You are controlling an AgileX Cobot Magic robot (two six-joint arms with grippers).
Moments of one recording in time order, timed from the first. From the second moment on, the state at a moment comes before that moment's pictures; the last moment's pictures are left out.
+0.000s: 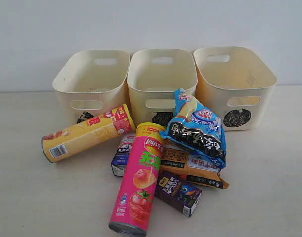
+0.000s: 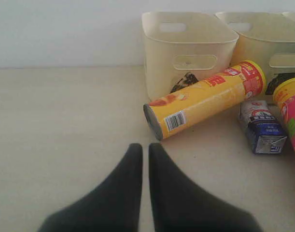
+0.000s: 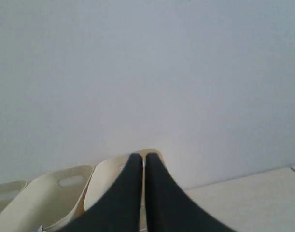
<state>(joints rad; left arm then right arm) -0.12 0.00 0.00 0.00 0.30 -0.05 -0.01 0.33 -0.28 0.01 -0.14 0.24</state>
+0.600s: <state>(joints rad) -0.12 0.00 0.00 0.00 0.30 -0.05 0.26 0.84 -0.45 -0.23 -0.17 0.19</state>
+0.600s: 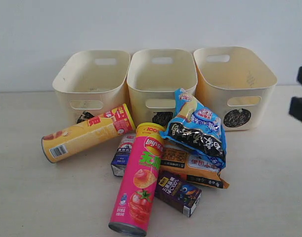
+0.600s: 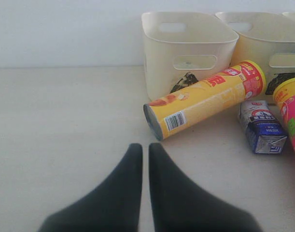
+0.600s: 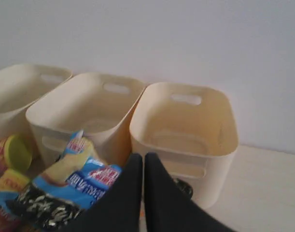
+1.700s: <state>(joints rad) -0.12 0.00 0.00 0.00 0.30 -0.05 0.66 1.41 -0.71 -0.38 0.14 -0.07</state>
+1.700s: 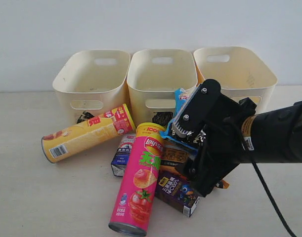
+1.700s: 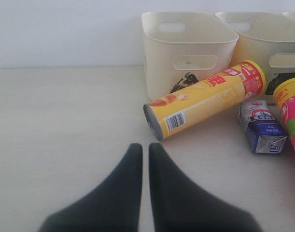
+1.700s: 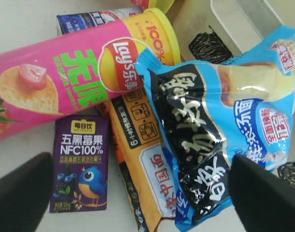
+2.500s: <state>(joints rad) -0.12 0.00 0.00 0.00 0.30 -0.05 0.52 1.70 -0.75 -0.10 -0.29 -0.41</state>
